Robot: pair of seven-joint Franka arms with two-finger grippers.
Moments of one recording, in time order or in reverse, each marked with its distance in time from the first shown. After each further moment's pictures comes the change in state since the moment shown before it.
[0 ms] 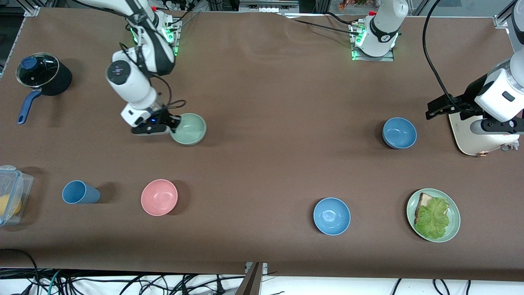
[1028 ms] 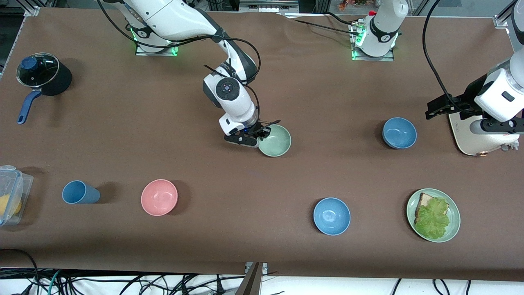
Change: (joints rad) left arm 0.000 0.001 0.000 0.001 0.000 -0.004 0.000; right arm 0.390 0.475 -0.009 0.611 0.001 -0.075 0.620
